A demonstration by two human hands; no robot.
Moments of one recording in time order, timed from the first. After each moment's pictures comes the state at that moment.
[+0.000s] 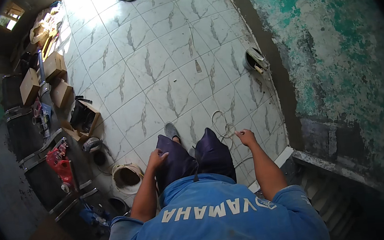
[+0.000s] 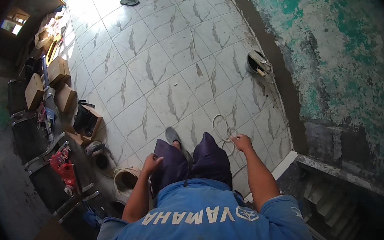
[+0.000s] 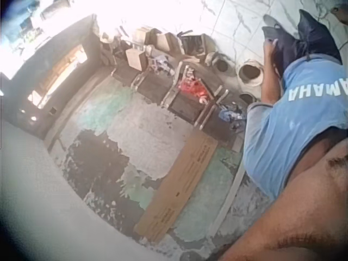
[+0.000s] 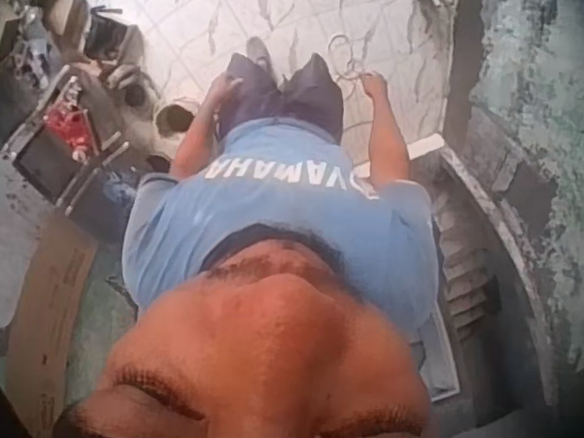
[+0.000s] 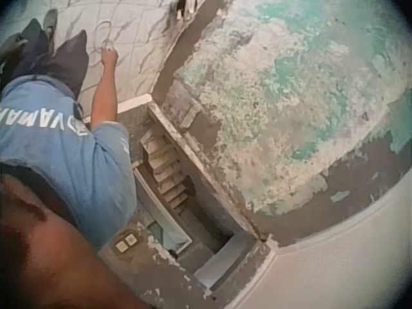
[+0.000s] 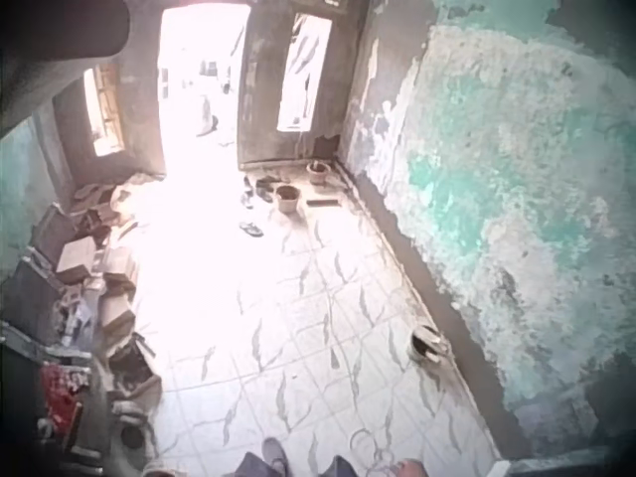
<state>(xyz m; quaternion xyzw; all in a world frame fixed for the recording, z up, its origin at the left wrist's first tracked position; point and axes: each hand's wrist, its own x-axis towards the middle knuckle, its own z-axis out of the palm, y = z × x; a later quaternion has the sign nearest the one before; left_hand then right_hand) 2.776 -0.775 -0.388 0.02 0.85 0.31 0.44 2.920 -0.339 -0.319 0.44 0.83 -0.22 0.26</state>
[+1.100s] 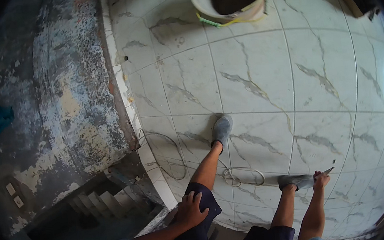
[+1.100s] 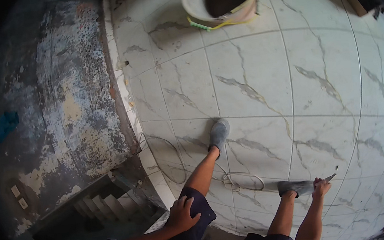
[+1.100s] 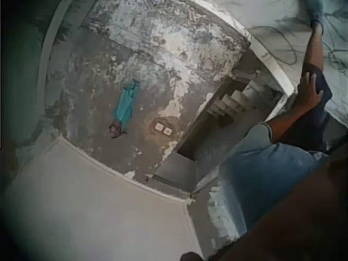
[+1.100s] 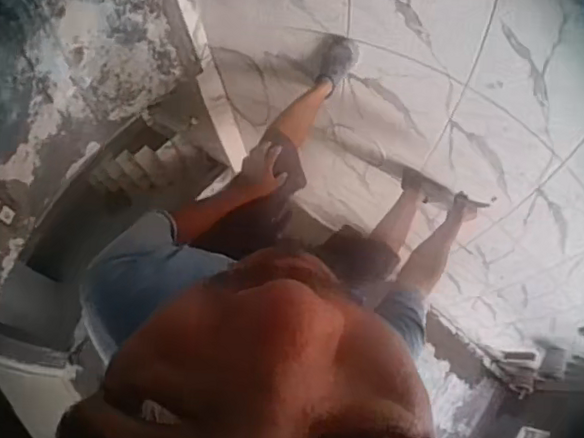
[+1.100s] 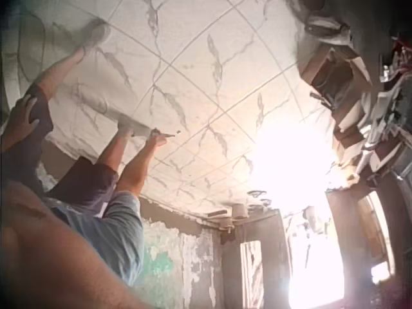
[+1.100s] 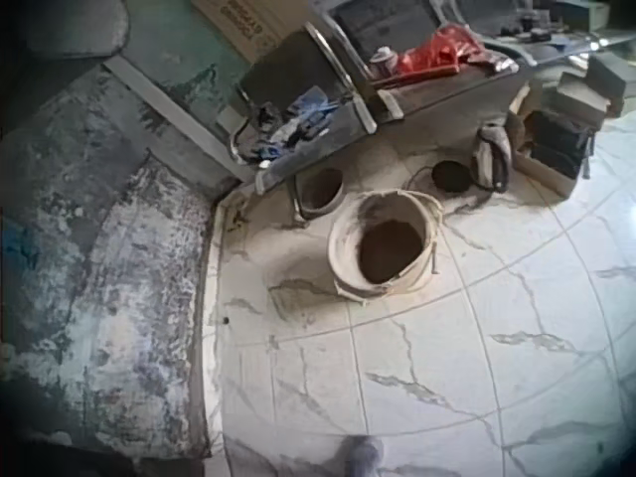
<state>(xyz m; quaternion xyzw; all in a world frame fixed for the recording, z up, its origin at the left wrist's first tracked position) 3.052 -0.493 -0.577 -0.67 0.60 0.30 0.32 2.570 -0.369 -0.951 0.17 0.82 -0.37 0.41</state>
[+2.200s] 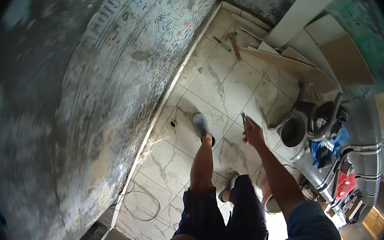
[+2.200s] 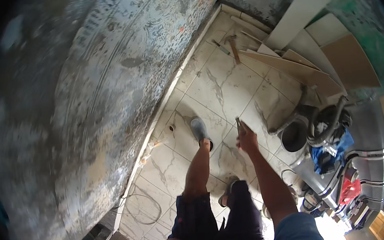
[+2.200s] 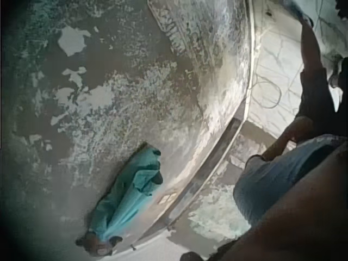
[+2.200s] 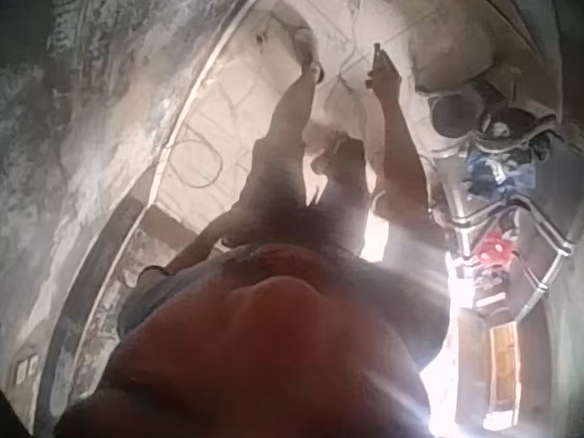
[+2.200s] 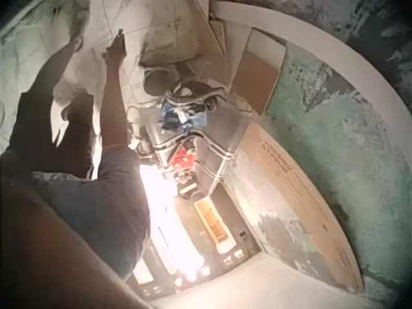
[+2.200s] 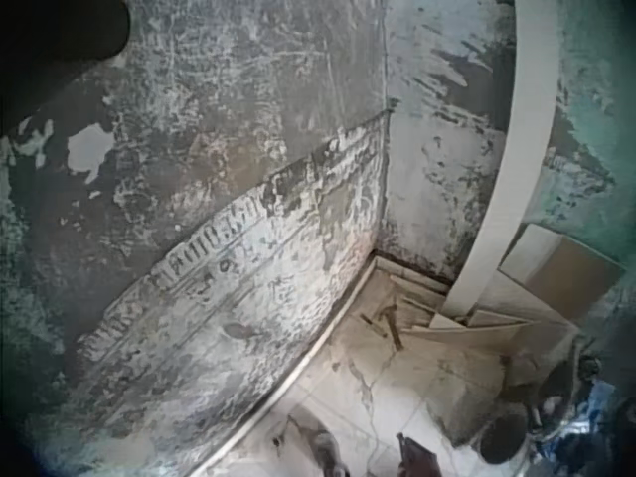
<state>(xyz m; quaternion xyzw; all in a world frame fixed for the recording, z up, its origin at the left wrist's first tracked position) 3.649 -1.038 -0.406 -0.46 0.47 0.75 -0.03 3.573 -1.451 -0.642 -0.53 0.59 0.03 0.61</state>
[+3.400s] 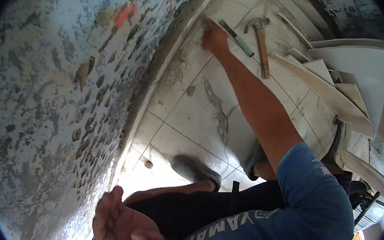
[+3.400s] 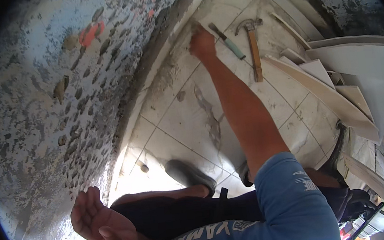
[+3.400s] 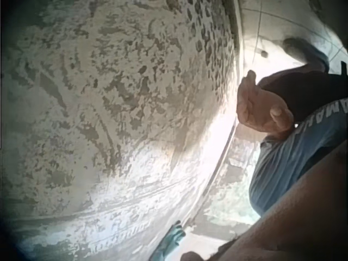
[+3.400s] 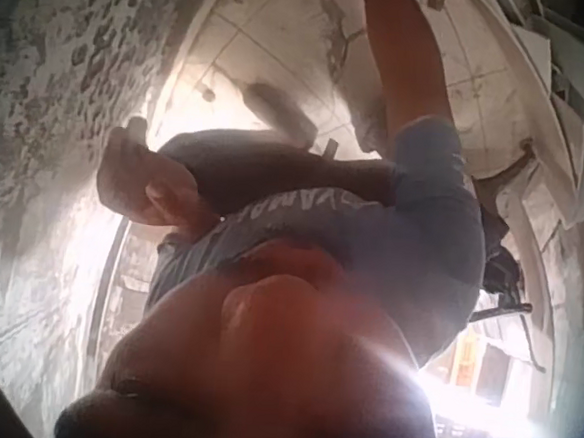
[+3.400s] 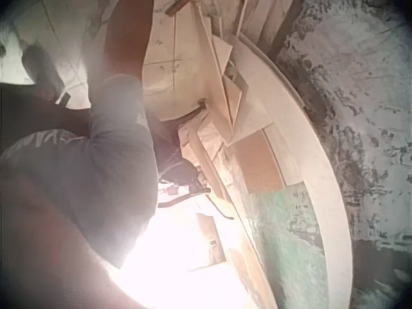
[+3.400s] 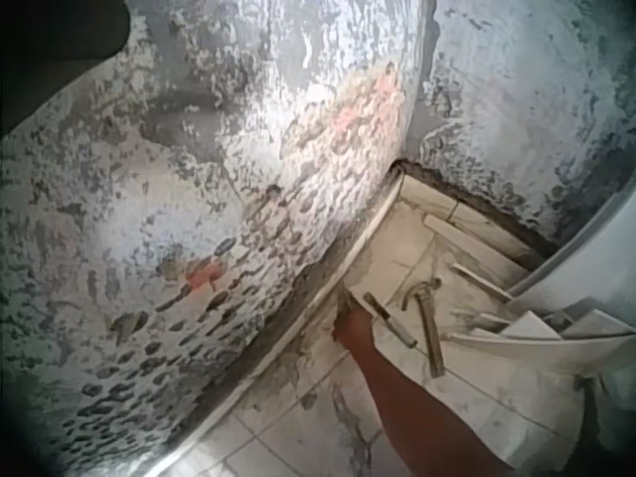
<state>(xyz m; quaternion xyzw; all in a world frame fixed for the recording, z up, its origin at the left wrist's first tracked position) 3.918 -1.476 -0.718 -0.84 0.24 -0.03 -0.49 3.987 -1.760 -1.105 -0.82 0.39 0.01 0.41</state>
